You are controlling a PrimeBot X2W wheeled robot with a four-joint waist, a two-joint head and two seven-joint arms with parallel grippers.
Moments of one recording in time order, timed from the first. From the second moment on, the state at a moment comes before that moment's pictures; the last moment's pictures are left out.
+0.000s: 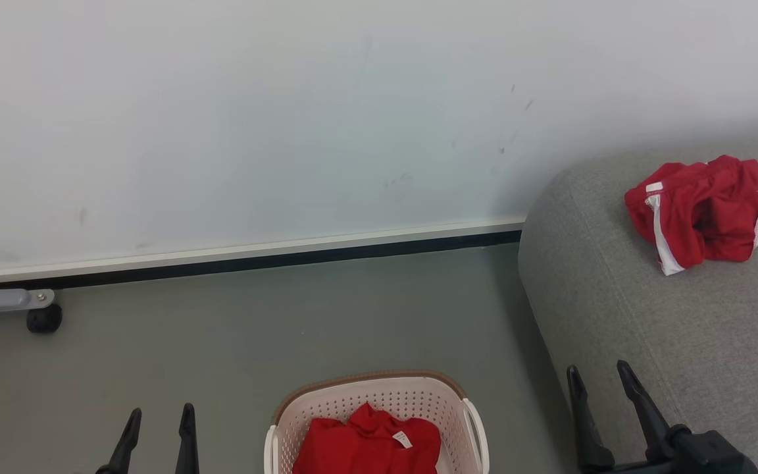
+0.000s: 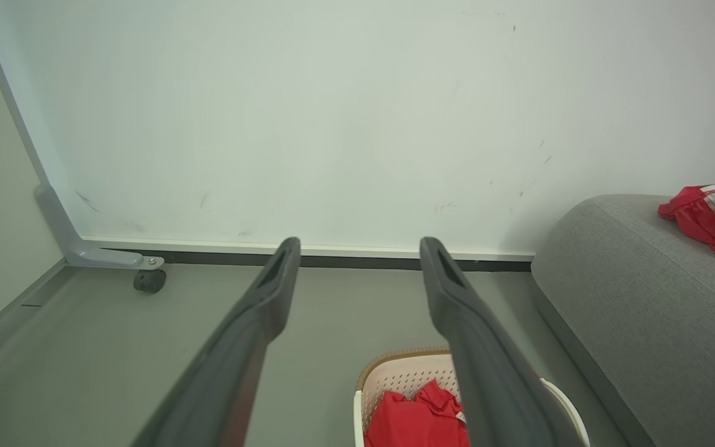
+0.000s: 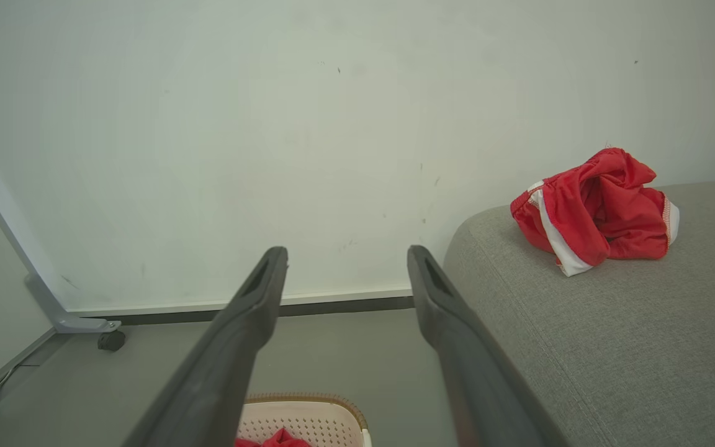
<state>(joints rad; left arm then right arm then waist) 0.11 0.24 -0.21 0.13 -0.47 0.12 -0.25 0.05 -0.17 0.31 0.04 0.31 -0.12 -0.25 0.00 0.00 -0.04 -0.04</state>
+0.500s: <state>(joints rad) 0.11 0.23 -0.20 0.11 -0.44 0.12 -0.25 0.06 -0.17 0.30 0.00 0.31 -0.12 -0.25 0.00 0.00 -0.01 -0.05</state>
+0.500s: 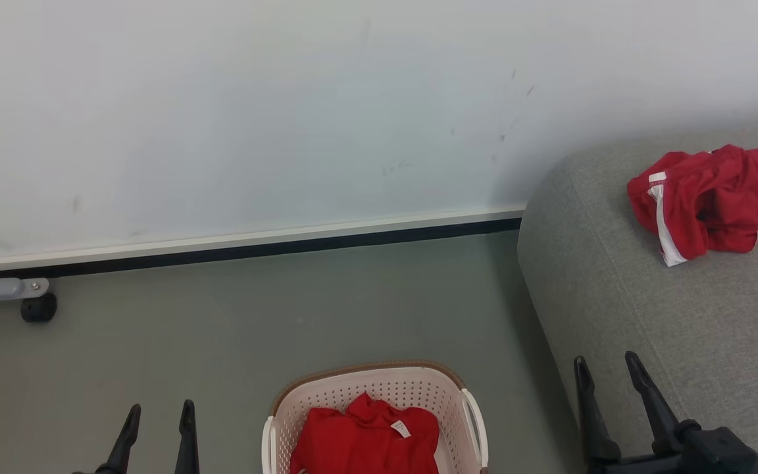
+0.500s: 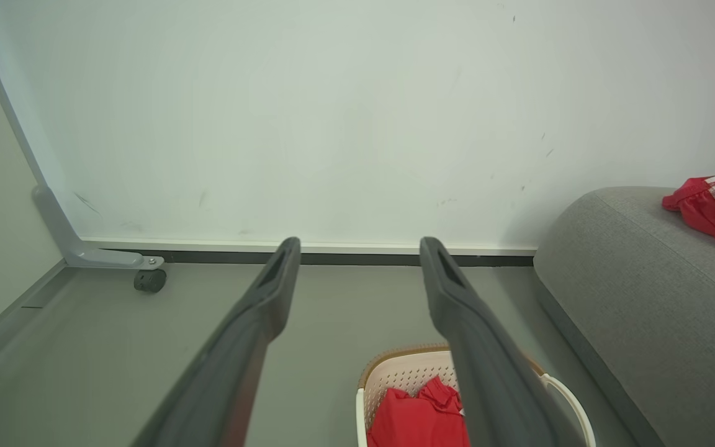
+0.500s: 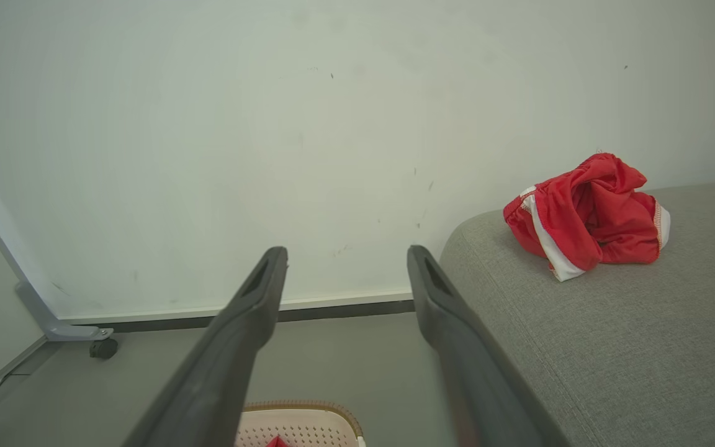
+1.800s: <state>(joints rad) -0.32 0.23 -0.43 0.37 -0.27 0.02 -0.08 -0.29 -0.12 0.25 -0.15 0.29 -0.12 -0.23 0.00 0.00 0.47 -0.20</state>
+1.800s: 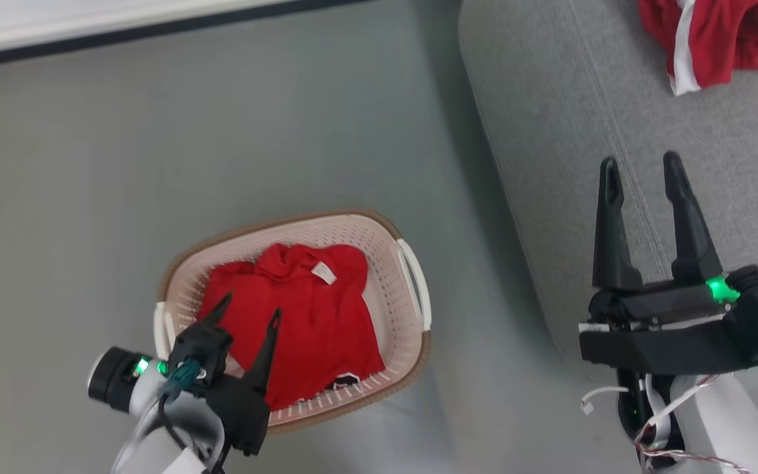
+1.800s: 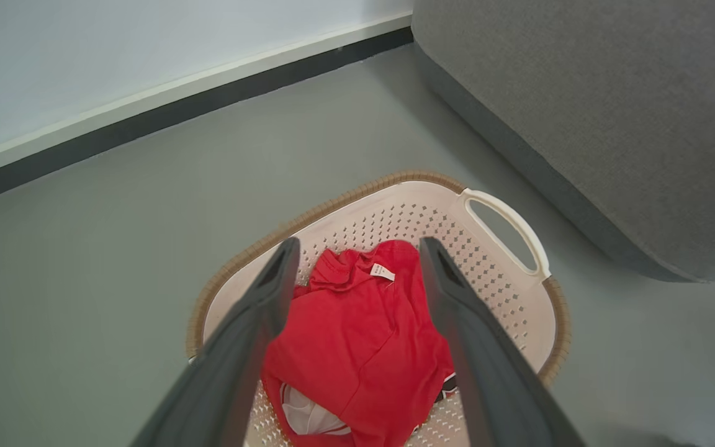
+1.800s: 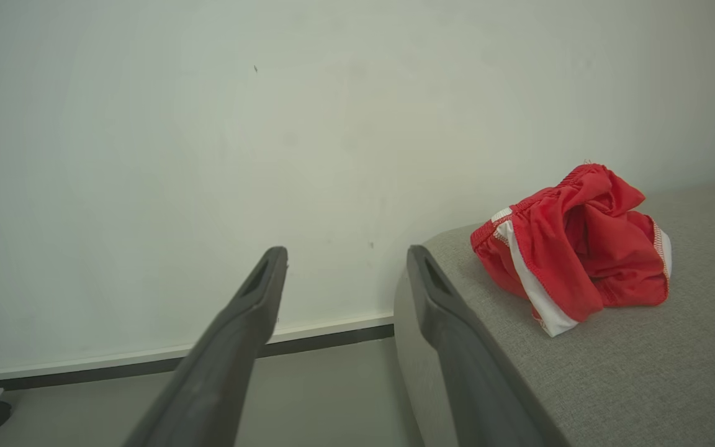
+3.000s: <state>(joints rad) -0.70 0.36 -0.41 0.62 -0.11 0.05 -0.02 -0.56 -0.06 0.29 -0.12 0.32 -0.12 -0.25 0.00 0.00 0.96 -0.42</state>
